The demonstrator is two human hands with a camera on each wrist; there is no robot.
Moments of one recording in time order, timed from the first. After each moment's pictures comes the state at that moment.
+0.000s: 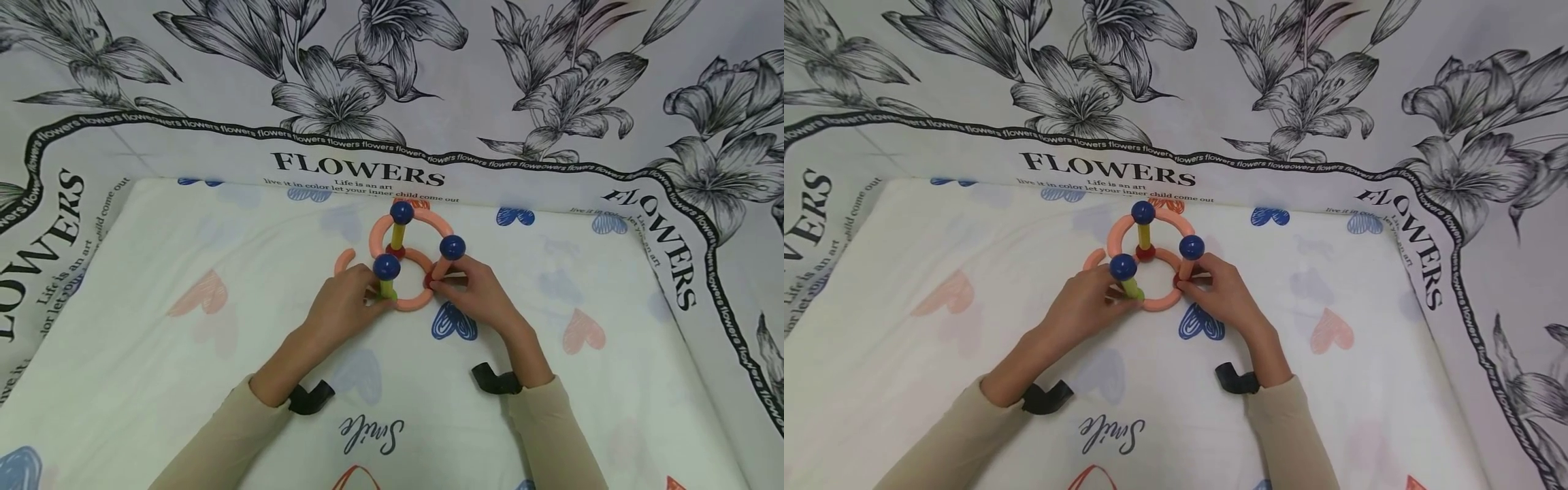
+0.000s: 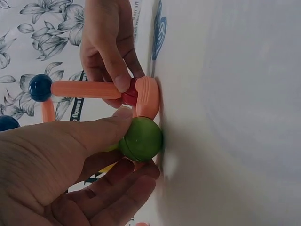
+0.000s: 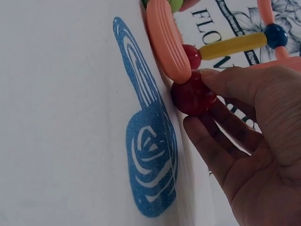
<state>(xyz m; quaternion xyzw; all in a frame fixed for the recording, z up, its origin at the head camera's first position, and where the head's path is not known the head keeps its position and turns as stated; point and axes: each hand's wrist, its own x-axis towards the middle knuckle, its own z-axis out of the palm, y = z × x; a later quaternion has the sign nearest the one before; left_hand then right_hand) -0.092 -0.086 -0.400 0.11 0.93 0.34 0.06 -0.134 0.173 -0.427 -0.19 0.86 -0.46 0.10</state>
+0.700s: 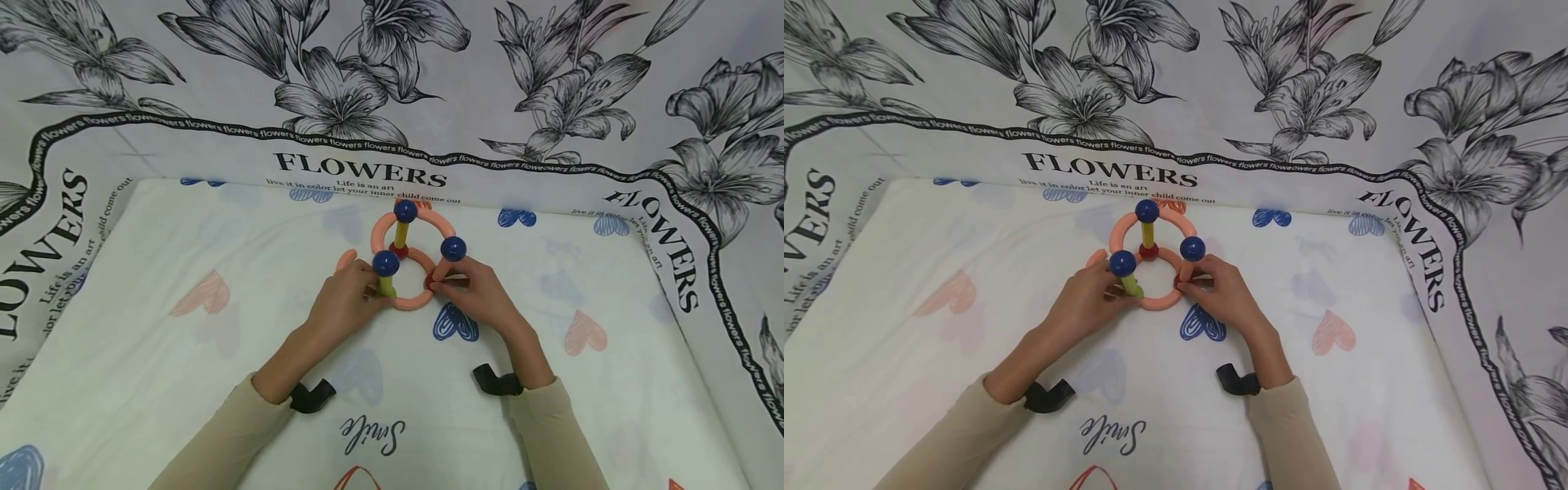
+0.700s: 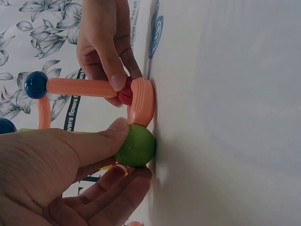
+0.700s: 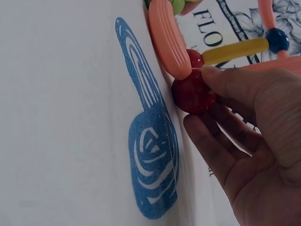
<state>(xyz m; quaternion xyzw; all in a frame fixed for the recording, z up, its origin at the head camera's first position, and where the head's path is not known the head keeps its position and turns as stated) -0.094 -0.087 -0.401 0.10 0.93 0.35 0.06 -0.134 0.171 -0.424 -0.19 0.86 -0.46 0.10</state>
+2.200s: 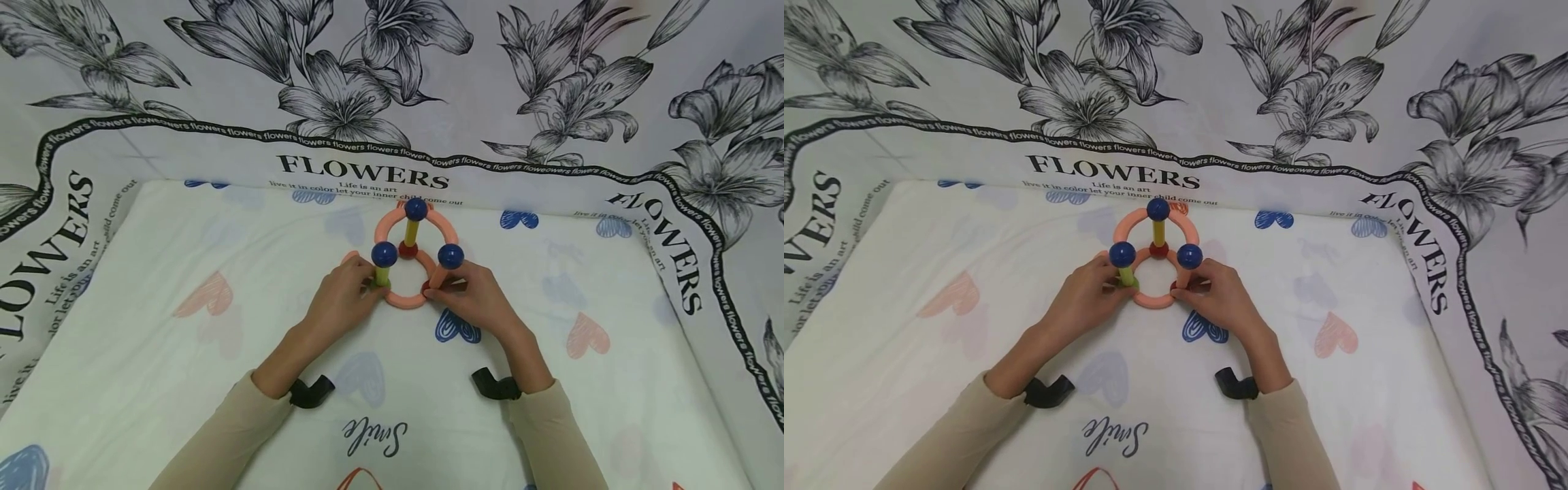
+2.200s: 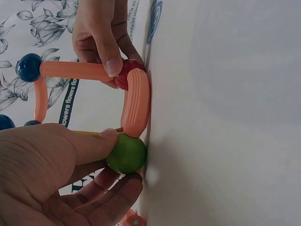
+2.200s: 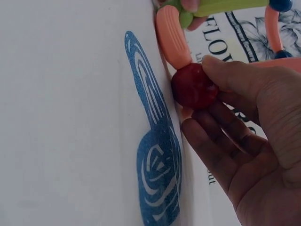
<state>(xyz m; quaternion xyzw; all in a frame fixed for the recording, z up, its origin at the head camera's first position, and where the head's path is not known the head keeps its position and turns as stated) -0.101 -0.098 -0.407 0.11 0.93 0.36 0.02 -0.129 0.162 -0.425 -0.19 0.88 -0.43 0.08</state>
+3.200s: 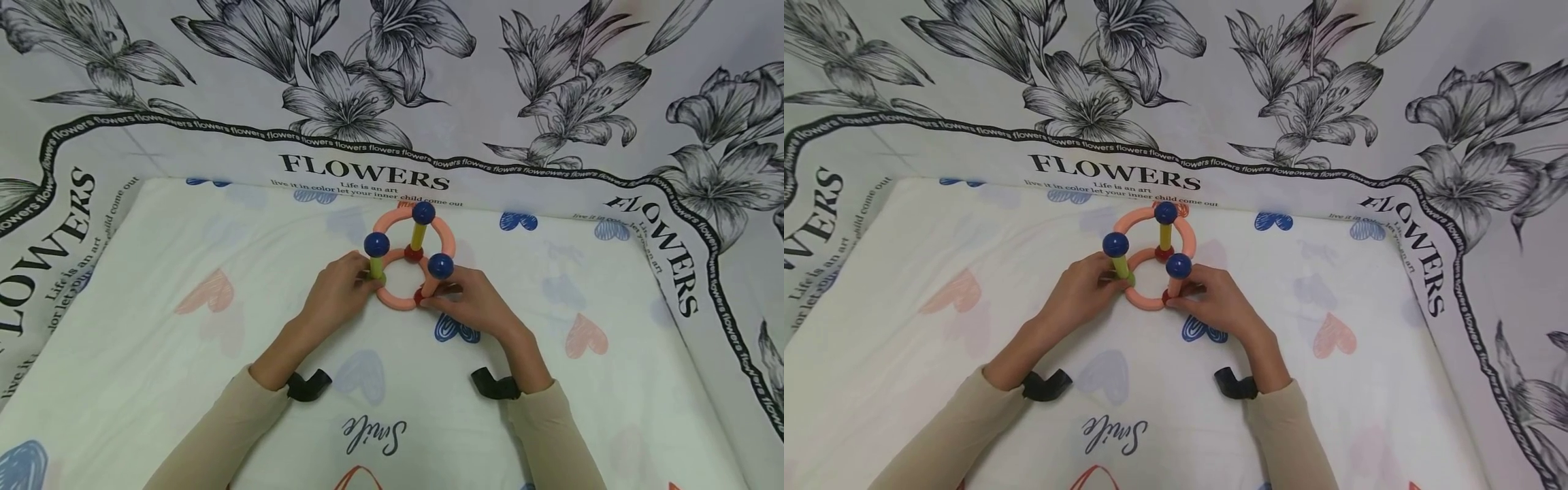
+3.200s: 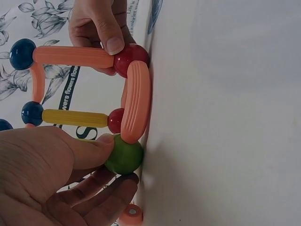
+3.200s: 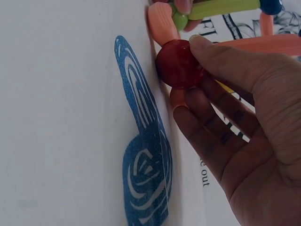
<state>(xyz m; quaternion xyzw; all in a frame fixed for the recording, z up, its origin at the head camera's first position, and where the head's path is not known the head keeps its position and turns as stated) -0.108 -0.104 -0.409 0.09 0.92 0.39 0.03 -0.126 0.162 -0.420 -0.24 0.87 -0.41 0.12</state>
